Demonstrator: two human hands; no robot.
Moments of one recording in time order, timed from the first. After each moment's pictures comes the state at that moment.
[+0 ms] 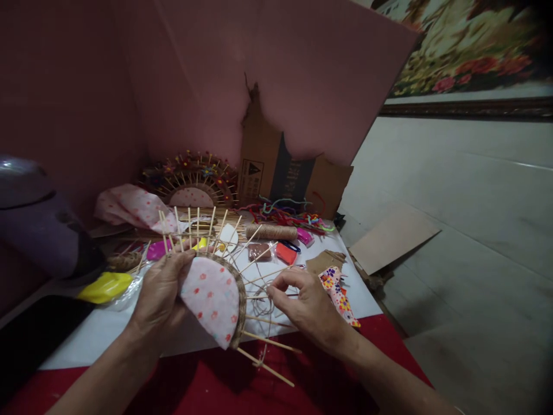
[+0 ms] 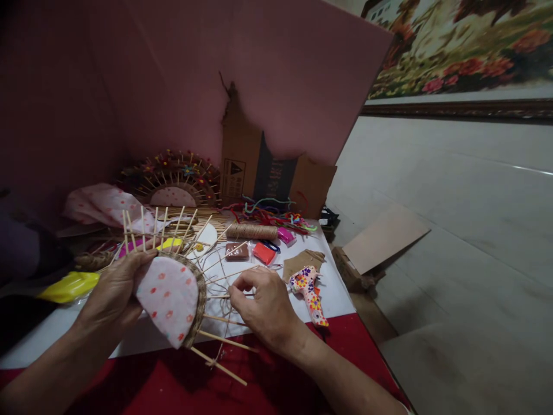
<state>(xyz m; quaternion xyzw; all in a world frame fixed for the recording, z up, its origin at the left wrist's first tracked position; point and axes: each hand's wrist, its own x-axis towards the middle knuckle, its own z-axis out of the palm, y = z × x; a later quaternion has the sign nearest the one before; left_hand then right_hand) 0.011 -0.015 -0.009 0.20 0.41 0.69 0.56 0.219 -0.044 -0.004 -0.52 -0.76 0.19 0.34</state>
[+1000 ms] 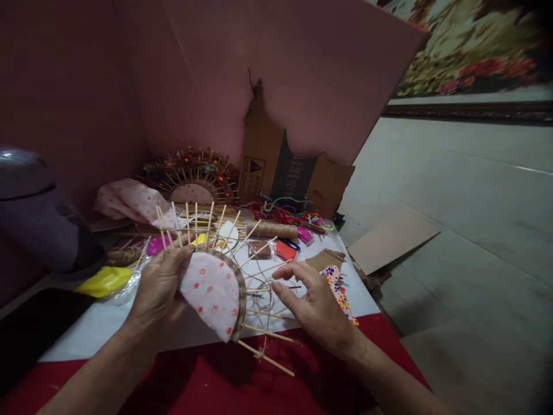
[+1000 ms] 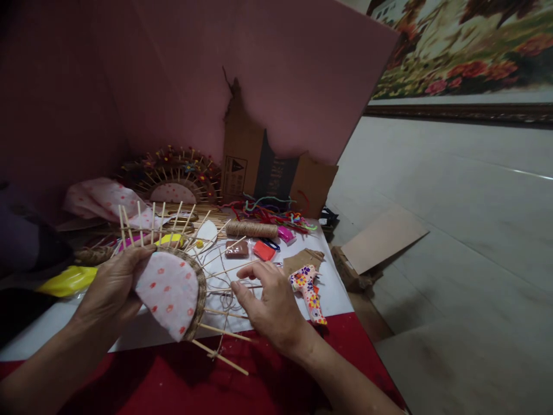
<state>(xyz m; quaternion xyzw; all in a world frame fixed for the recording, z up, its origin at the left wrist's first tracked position) 0.009 -0.015 -0.010 0.21 0.41 0.69 0.55 0.229 -0.049 -0.003 -0.51 -0.75 0.19 0.37</state>
